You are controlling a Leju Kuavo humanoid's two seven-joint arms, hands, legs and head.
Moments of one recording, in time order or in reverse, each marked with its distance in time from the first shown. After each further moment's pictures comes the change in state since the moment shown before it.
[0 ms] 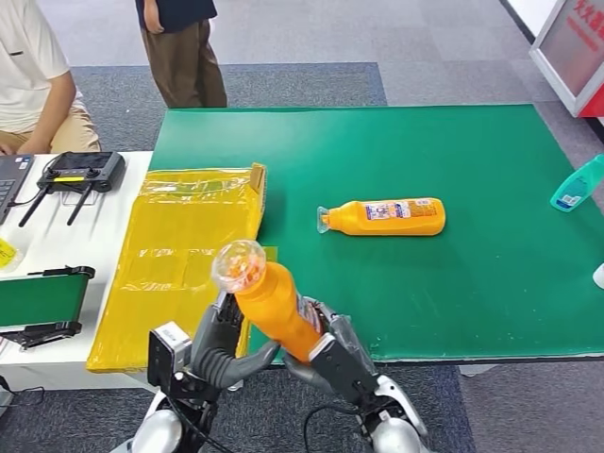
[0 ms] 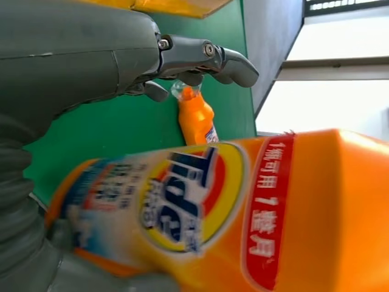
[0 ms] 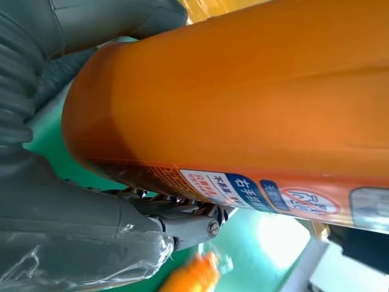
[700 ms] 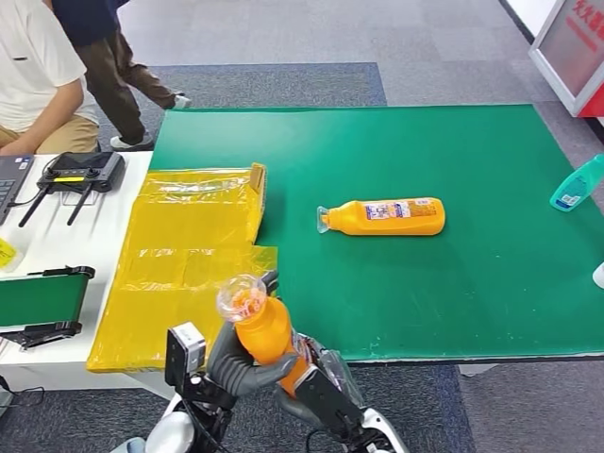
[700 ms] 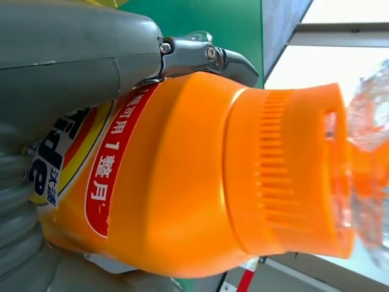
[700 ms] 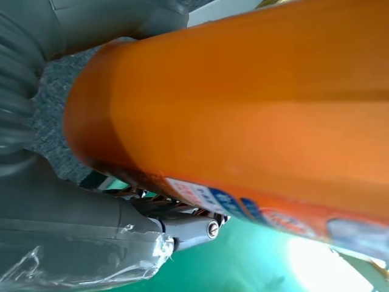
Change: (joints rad) left arm -0.030 0.007 -0.093 0.052 0.096 -0.043 -0.001; right arm 0.035 -0.010 0.118 0.125 -0.039 -0.076 0.008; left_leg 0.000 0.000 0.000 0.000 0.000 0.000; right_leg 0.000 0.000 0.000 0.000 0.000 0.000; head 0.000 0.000
